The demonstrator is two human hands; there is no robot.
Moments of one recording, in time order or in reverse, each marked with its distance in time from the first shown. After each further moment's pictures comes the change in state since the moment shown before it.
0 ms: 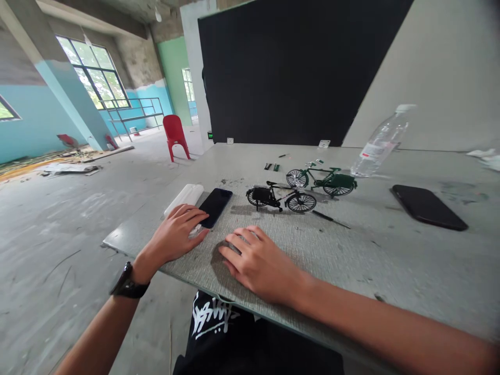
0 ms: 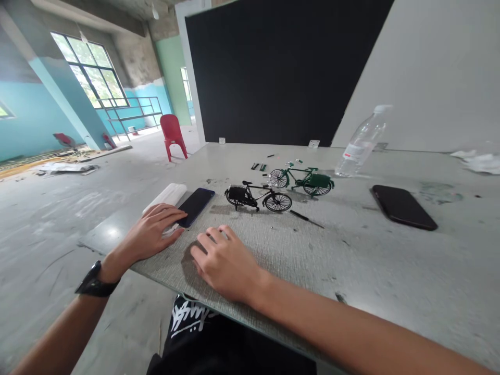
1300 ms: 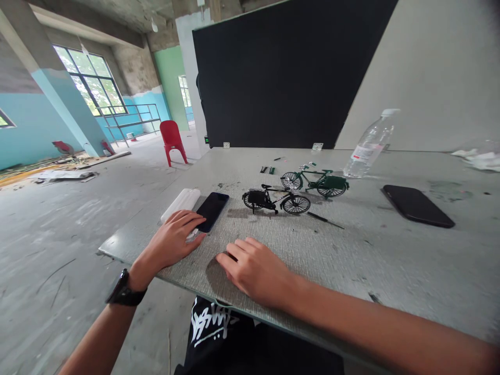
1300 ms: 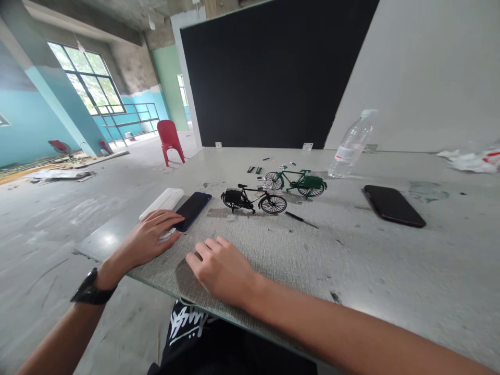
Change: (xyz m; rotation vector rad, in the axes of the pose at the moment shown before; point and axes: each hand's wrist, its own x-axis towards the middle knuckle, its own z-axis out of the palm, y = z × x) left_hand -0.001 0.000 0.003 -0.023 -0.004 -0.002; right_hand -0.003 -0.004 0.009 -0.031 -0.025 -0.017
